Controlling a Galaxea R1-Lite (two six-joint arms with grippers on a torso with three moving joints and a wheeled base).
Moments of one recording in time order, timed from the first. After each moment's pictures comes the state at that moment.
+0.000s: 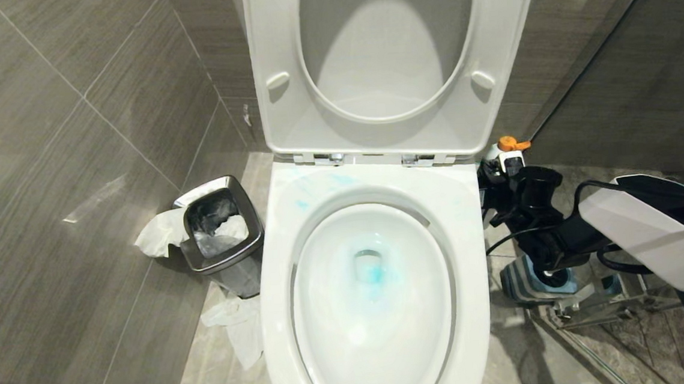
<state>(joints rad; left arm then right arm) -0.01 0.00 0.00 0.03 -0.03 0.08 0.10 2.51 -1.46 -1.08 -0.23 -0.11</state>
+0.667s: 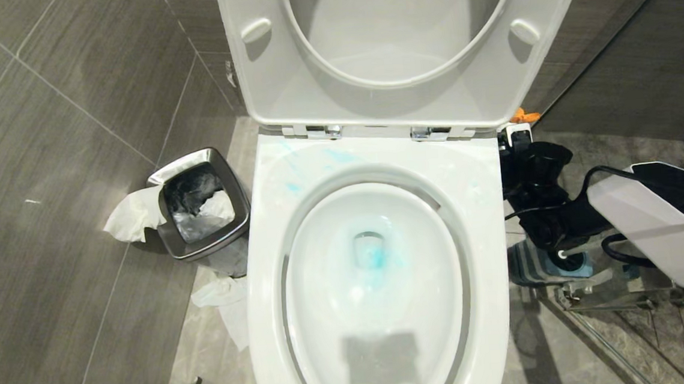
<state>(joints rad) -0.01 0.00 0.00 0.02 -0.03 0.08 0.10 2.49 -1.60 -1.08 -0.18 -0.12</state>
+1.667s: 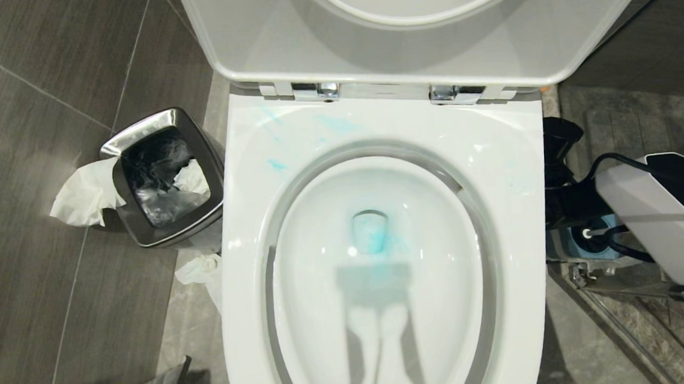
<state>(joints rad) -0.01 0.00 0.00 0.02 -0.04 0.09 0.09 2.49 -1.76 -1.08 -0.13 -0.16</state>
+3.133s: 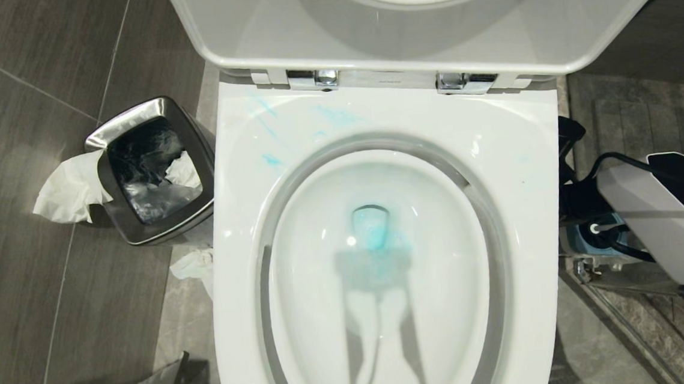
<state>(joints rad) -0.01 0.00 0.00 0.02 -0.04 0.09 0.09 2.49 -1.77 -1.08 -0.12 -0.19</state>
